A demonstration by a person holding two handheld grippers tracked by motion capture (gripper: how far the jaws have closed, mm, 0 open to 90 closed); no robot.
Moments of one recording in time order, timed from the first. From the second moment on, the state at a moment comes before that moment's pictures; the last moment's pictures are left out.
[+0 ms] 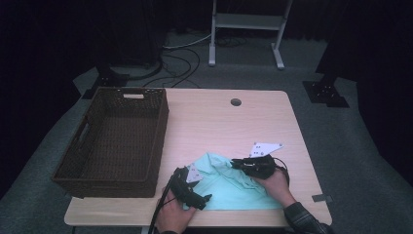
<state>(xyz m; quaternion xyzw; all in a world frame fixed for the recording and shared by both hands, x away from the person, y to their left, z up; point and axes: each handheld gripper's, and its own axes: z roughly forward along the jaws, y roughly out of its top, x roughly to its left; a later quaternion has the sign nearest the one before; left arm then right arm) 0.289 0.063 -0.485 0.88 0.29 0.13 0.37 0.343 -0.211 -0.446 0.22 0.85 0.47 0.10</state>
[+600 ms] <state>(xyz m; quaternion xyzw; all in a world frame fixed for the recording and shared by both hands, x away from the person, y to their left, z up) 0.289 0.063 -0.486 0.88 0.29 0.13 0.37 0.358 -0.221 -0.446 0.23 0.85 0.46 0.11</state>
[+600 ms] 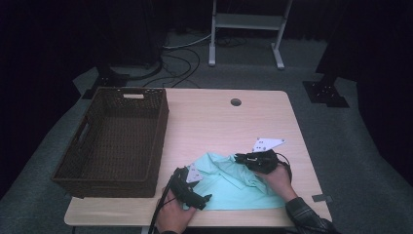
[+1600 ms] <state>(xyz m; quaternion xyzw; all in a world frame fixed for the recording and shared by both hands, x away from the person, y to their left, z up) 0.289 0.063 -0.485 0.88 0.28 0.13 0.37 0.380 -0.234 -0.451 0.25 0.85 0.45 0.14</state>
